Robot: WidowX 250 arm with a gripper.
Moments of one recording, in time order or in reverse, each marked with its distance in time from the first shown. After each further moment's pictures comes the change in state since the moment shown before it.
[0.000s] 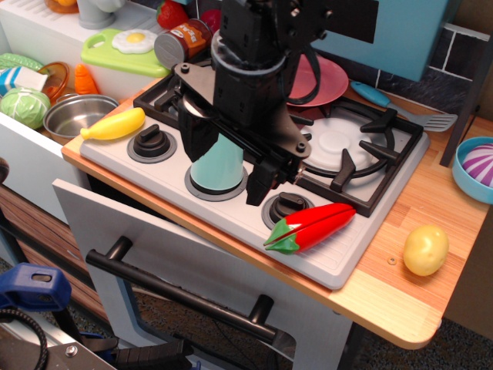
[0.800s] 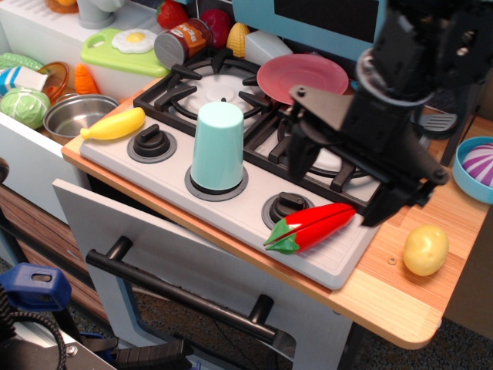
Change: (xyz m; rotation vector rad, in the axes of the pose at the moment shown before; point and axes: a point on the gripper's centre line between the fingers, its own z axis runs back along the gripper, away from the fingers) arm 0.038 -0.095 0.008 0.030 -0.058 0.055
